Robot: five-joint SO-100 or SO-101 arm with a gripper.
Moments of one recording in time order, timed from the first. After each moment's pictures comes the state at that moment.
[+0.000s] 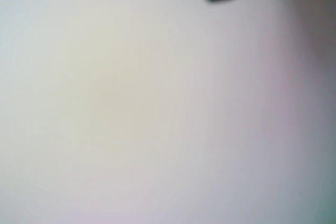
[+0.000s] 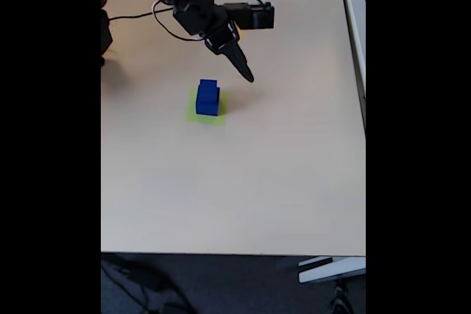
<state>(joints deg) 18.7 88.1 69.3 59.4 53.2</state>
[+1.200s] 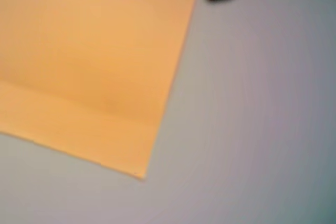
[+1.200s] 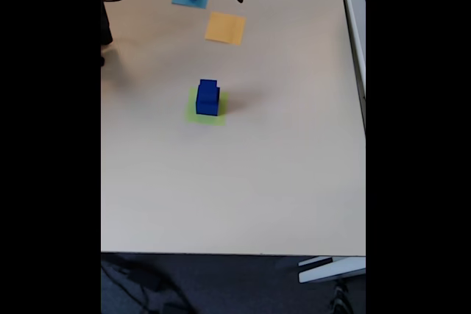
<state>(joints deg) -17.3 73.2 62.2 72.5 97.7</state>
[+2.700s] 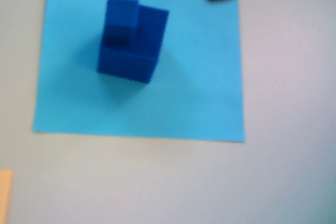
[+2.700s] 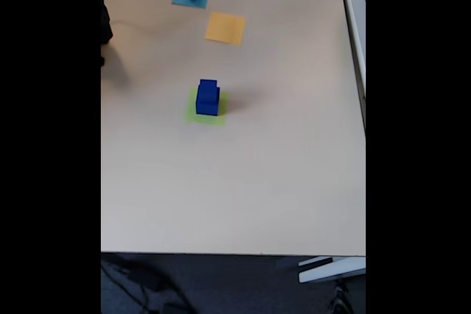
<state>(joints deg) -30.8 77.4 66.3 78.2 128.9</state>
